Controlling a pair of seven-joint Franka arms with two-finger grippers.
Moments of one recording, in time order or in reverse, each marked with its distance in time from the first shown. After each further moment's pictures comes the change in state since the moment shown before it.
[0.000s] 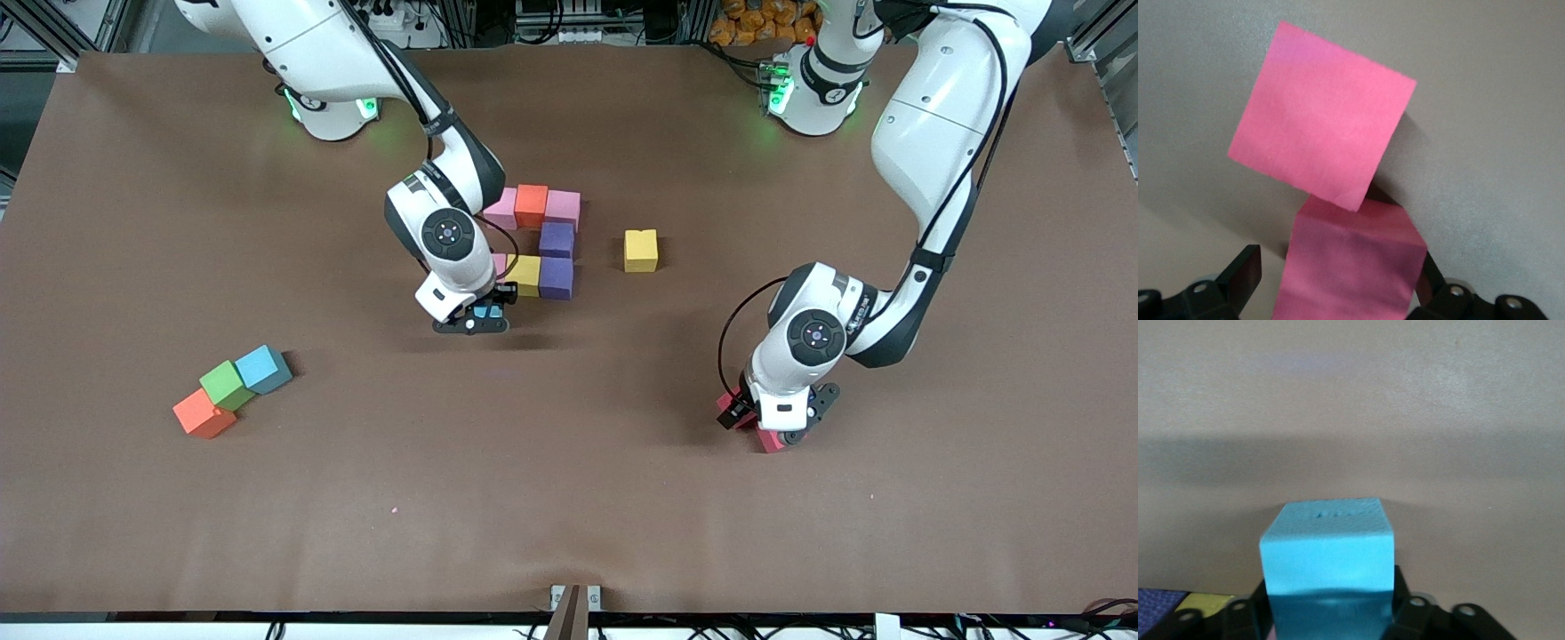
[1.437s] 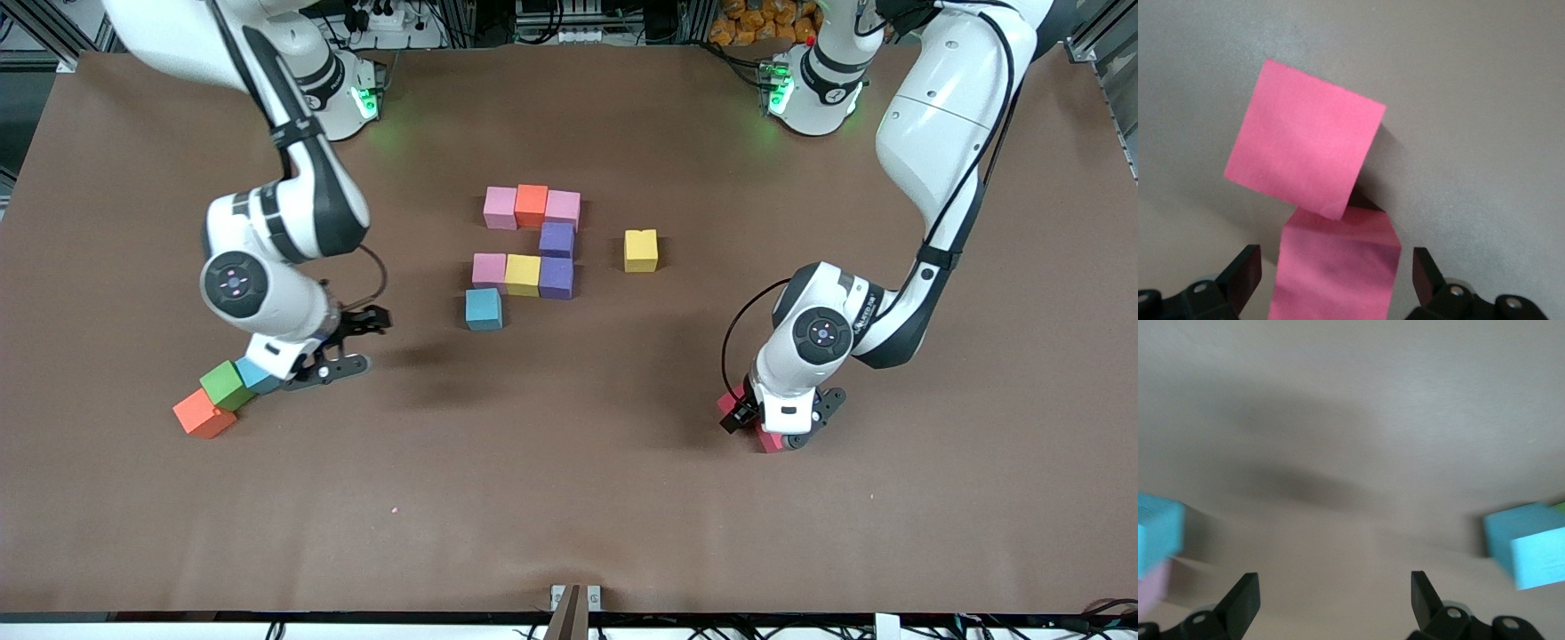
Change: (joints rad) left arm 0.001 -0.011 -0.003 0.013 0.028 0.002 0.040; right arm -0.269 -0.152 -0.146 0.109 0.015 -0.318 -0.794
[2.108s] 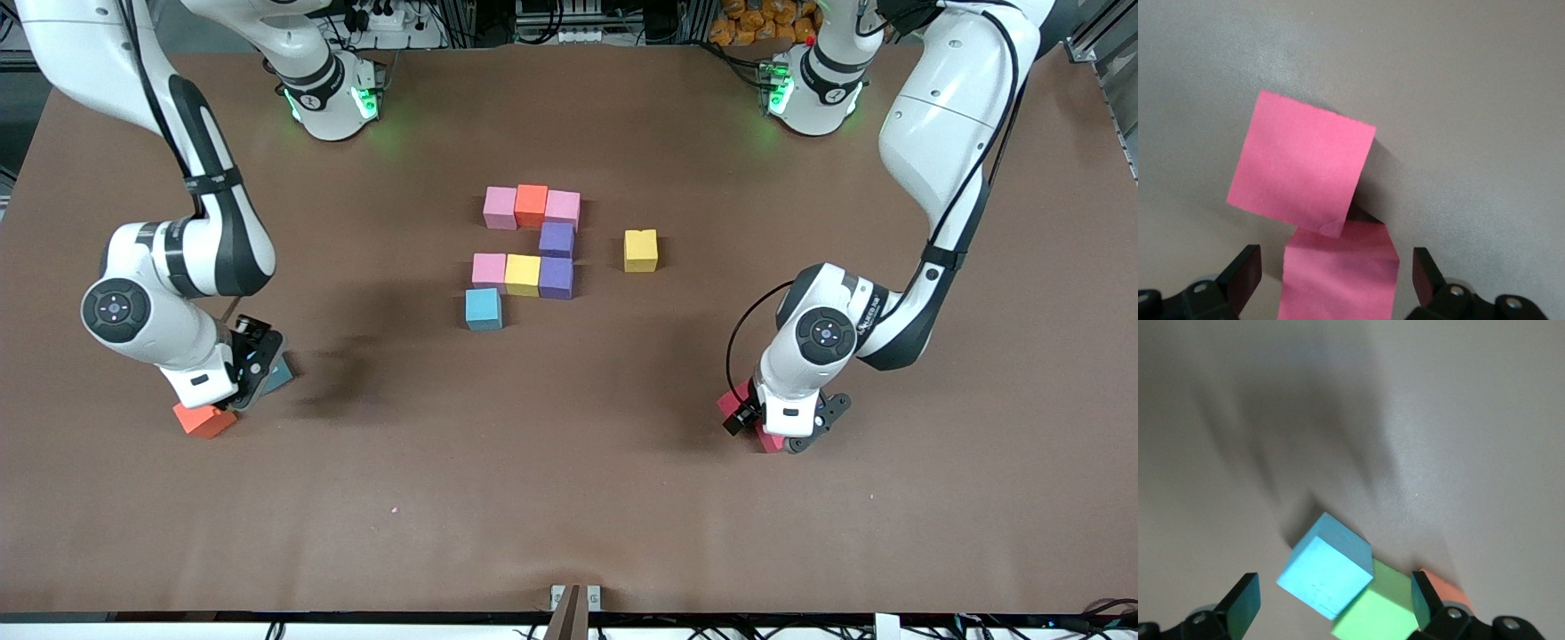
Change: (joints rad) left arm 0.009 -0.001 0.001 0.007 0.011 0.000 0.043; right arm -0.216 0.052 -0.002 -0.020 -0.124 0.176 -1.110
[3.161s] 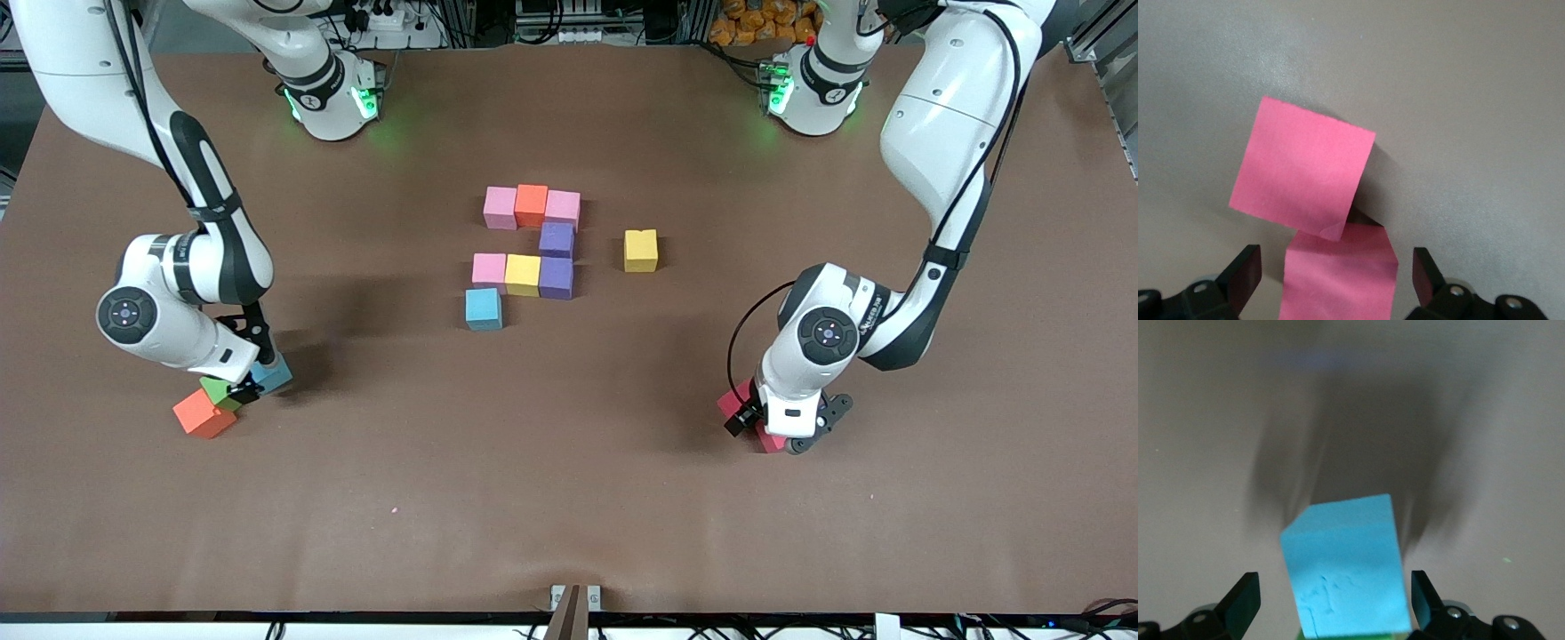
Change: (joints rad) left arm 0.002 -0.002 0.000 0.002 0.000 -0.001 0.000; right arm -0.054 0.069 -0.020 -0.125 0.002 0.173 -0.680
